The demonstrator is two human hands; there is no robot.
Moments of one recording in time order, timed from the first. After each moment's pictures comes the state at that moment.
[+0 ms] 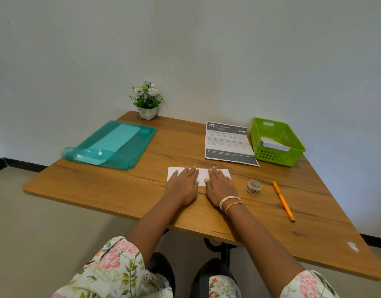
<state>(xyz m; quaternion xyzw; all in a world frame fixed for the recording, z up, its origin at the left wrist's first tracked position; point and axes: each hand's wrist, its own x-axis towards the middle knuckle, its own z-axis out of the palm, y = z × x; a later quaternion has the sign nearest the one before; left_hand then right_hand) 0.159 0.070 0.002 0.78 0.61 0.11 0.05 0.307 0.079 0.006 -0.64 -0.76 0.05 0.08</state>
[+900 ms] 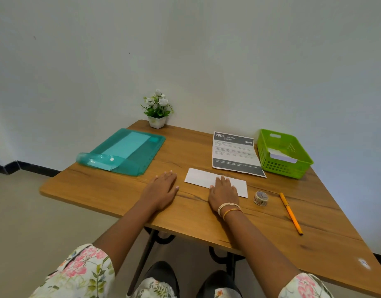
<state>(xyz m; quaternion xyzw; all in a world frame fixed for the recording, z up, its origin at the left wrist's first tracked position) 0.071 0.056 0.008 0.74 0.65 0.16 0.07 0.287 0.082 0.008 -0.69 -0.71 0.06 0.11</state>
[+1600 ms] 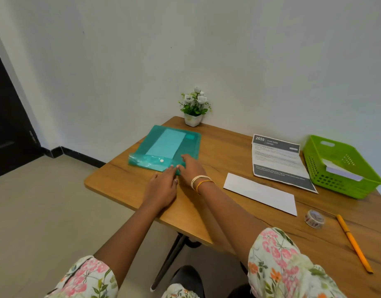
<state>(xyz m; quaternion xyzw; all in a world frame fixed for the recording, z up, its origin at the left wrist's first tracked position) -0.017 0.046 0.004 0.62 0.72 0.30 0.03 0.079 0.128 0.045 -0.52 -0.80 0.22 0.21</state>
